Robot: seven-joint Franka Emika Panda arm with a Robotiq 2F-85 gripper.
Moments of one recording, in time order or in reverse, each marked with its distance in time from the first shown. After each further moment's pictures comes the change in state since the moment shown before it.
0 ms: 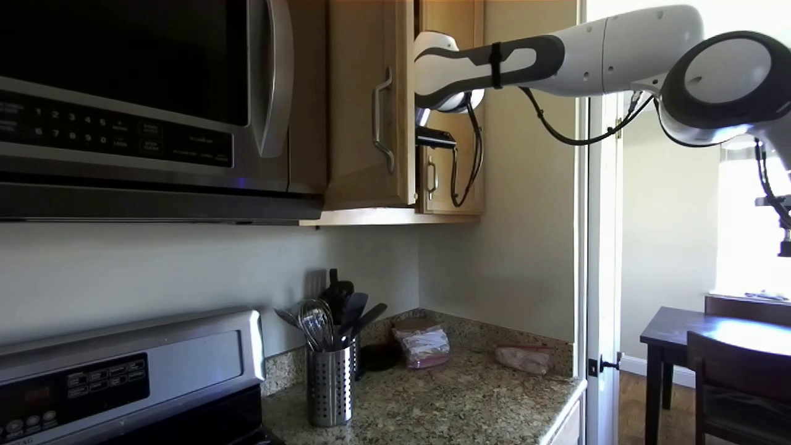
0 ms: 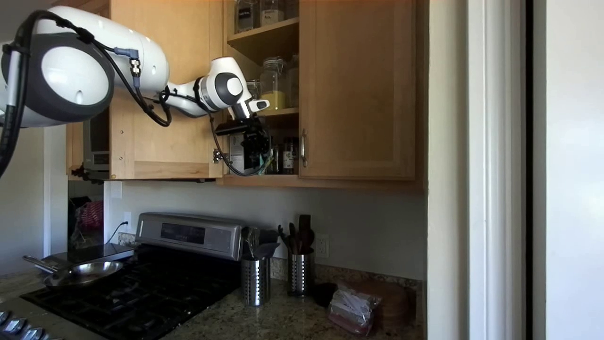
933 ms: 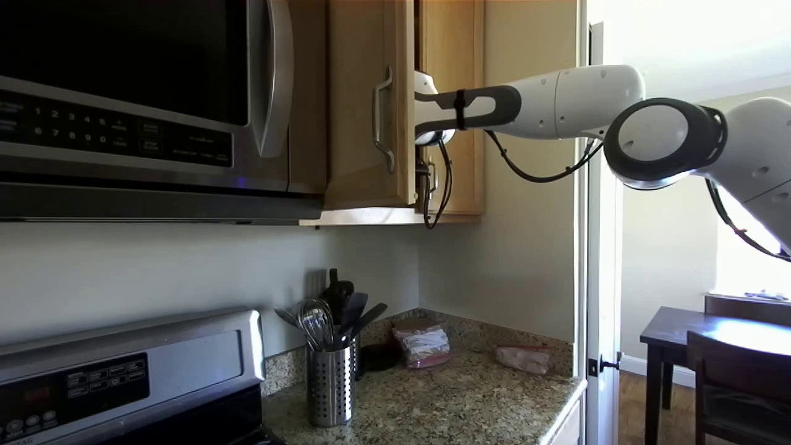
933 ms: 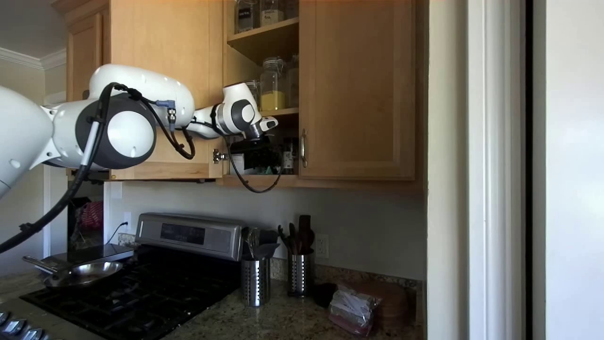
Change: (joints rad) arm -0.013 0.265 0.034 0.262 0.000 0.080 -0.055
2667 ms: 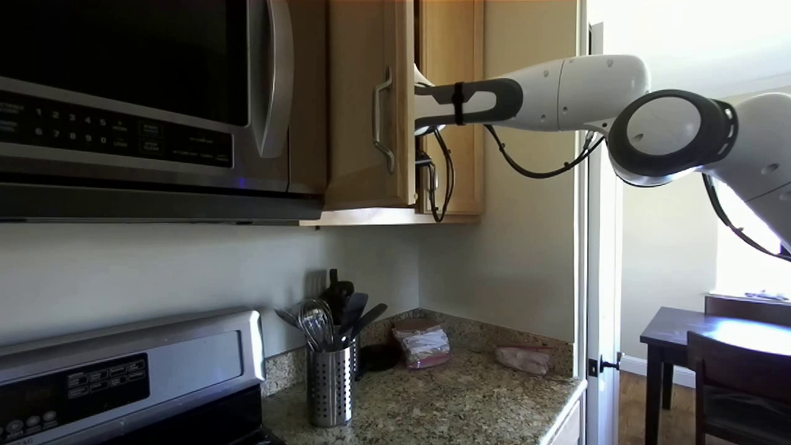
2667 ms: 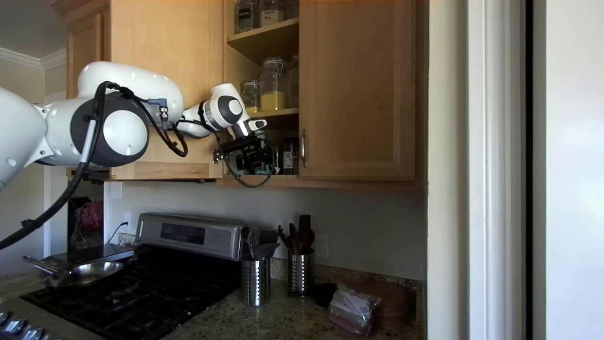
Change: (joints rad) arm 0.066 -0.015 -0.004 0.018 -0.146 -0.222 -0.006
